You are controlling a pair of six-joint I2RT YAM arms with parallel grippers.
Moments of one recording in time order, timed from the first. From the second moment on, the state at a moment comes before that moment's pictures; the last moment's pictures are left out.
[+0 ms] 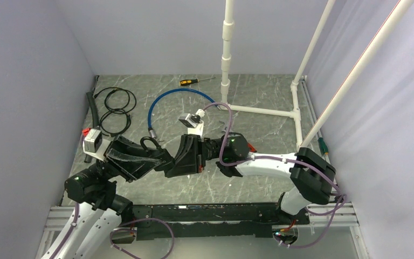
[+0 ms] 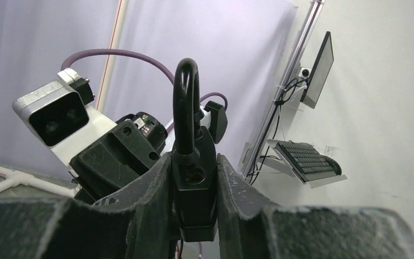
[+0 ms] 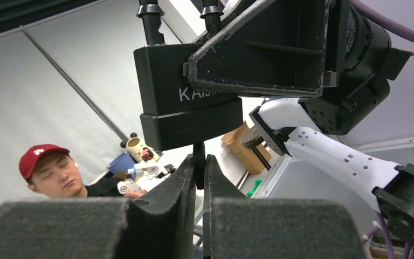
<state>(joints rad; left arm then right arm) -0.43 0.40 0.47 0.86 0.75 -1.14 1.10 1.54 0.88 1.44 -0.80 1.40</state>
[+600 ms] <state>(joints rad) -0.44 0.30 0.56 0.31 0.75 -0.96 1.09 1.37 0.77 1.22 -0.77 1.25</state>
